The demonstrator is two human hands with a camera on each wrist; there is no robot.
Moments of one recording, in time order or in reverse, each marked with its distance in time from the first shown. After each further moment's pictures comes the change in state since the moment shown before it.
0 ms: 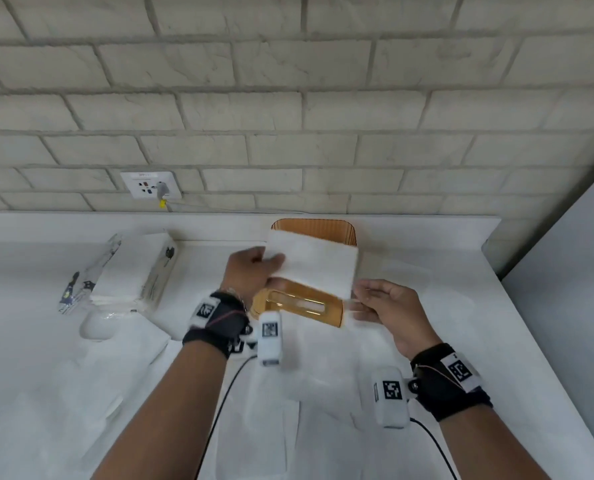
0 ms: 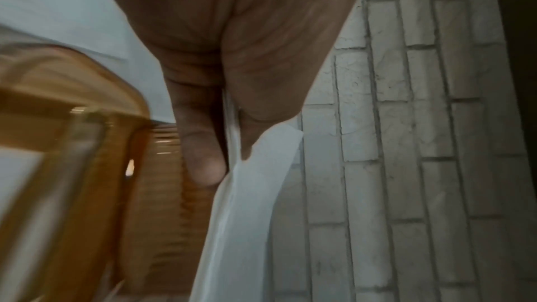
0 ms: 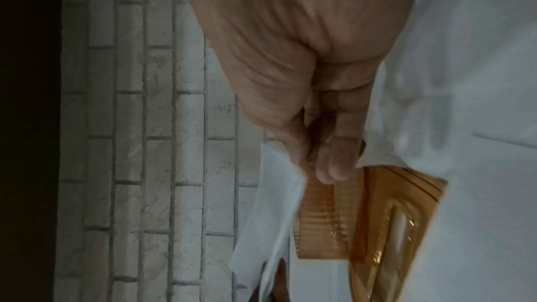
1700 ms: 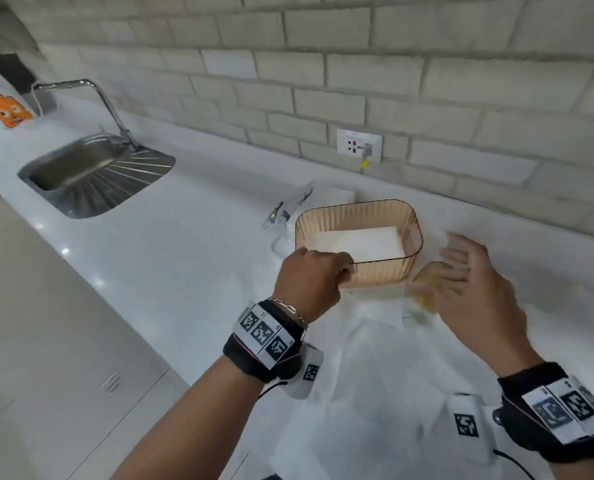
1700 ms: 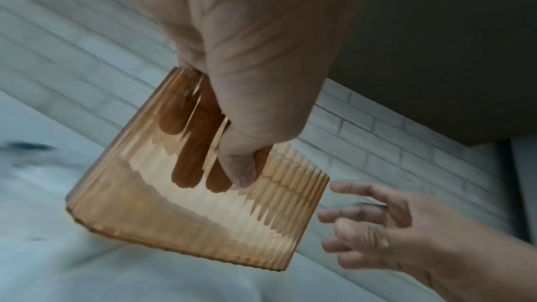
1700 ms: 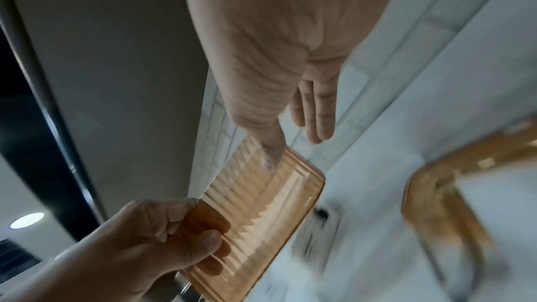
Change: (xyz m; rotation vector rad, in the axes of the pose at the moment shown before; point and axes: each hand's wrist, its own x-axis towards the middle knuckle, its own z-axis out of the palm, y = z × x) left_hand -0.151 -0.030 -0.152 1.224 0.462 0.526; right_hand -0.058 -0.019 0.152 -0.687 -0.414 -0.574
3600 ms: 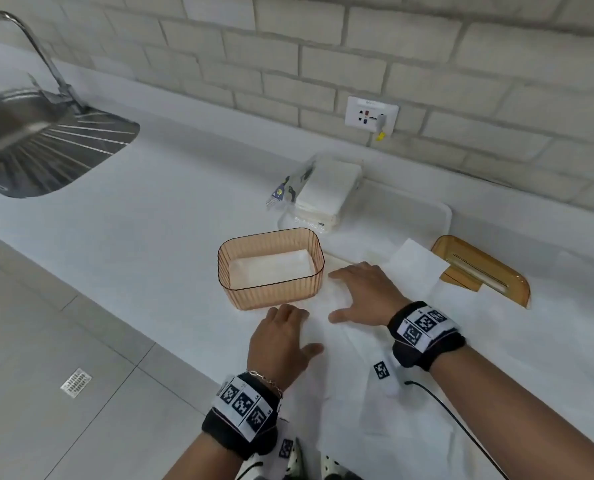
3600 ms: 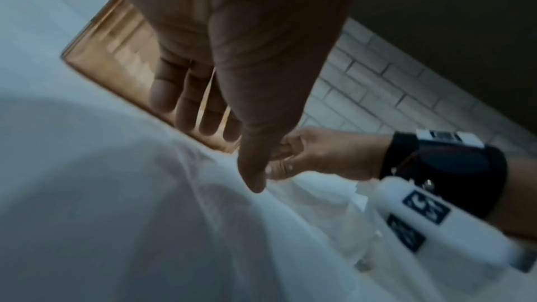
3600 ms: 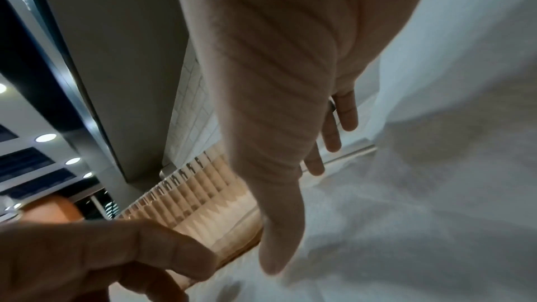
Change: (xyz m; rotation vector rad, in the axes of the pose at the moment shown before) left_hand -0.142 -0.099 0.050 -0.153 -0.364 -0.283; right_hand 0.024 -0.023 0.187 -0.734 -0.659 -0.065
